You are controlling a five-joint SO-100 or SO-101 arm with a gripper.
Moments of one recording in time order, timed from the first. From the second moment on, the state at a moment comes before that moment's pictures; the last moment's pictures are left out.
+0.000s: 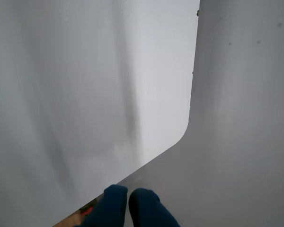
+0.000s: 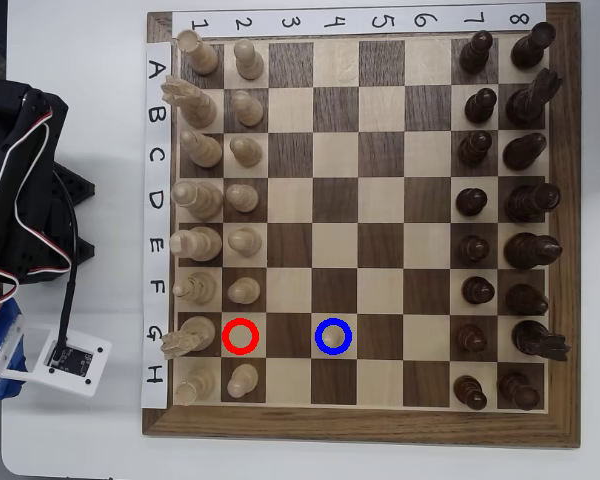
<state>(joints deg) 100.0 192.9 179.6 62.1 -0.5</state>
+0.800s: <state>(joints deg) 100.0 192.9 179.6 62.1 -0.4</state>
